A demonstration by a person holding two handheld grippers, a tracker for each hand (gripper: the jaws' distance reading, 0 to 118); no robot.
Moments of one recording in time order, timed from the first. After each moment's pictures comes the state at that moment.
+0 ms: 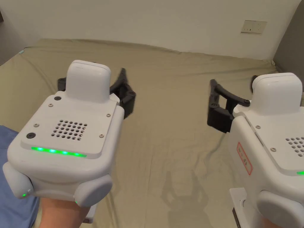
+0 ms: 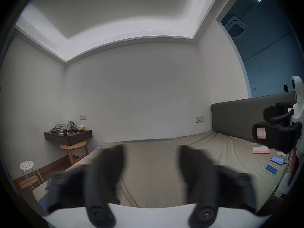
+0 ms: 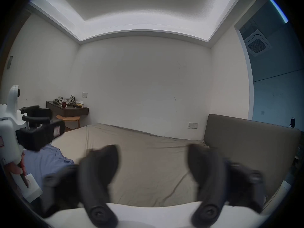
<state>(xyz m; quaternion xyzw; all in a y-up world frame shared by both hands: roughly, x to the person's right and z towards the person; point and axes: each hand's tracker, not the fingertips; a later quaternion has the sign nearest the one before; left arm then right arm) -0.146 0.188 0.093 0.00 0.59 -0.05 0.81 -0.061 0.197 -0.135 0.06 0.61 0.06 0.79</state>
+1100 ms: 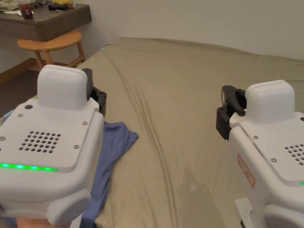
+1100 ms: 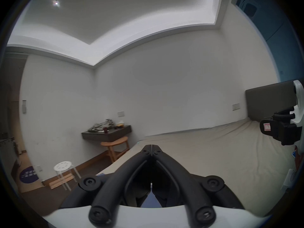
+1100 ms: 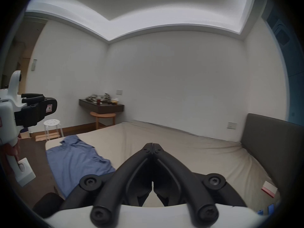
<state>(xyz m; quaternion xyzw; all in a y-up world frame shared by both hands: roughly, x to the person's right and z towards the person) -0.127 0.196 0.237 -0.05 0.73 -0.07 0.68 -0.134 0.179 -0.027 0.04 0.76 0.07 0.65</state>
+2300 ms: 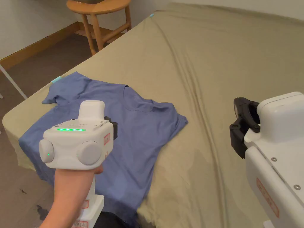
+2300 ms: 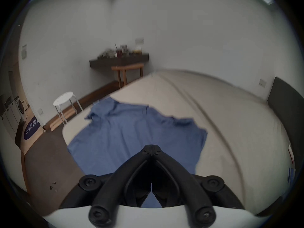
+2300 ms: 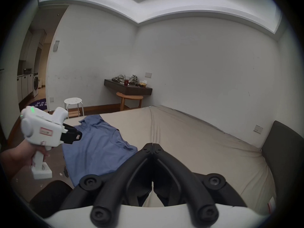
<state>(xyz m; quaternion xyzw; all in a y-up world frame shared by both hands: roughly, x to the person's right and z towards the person) -0.280 0.006 0.389 -0.21 0.71 0.27 0.61 -0.195 0.126 0.053 0.03 0.80 0.18 0.57</state>
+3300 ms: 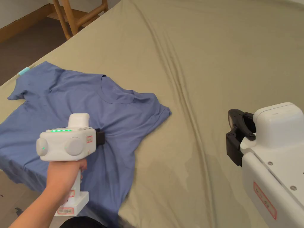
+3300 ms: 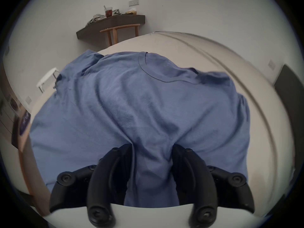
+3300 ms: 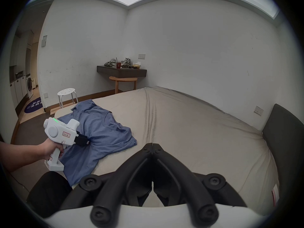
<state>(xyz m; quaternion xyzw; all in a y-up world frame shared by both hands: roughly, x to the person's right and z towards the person) -0.347 -0.104 0.426 -0.22 0.67 0.36 0.60 -0.221 0.091 0.033 -0.05 0.78 0.21 0.58</state>
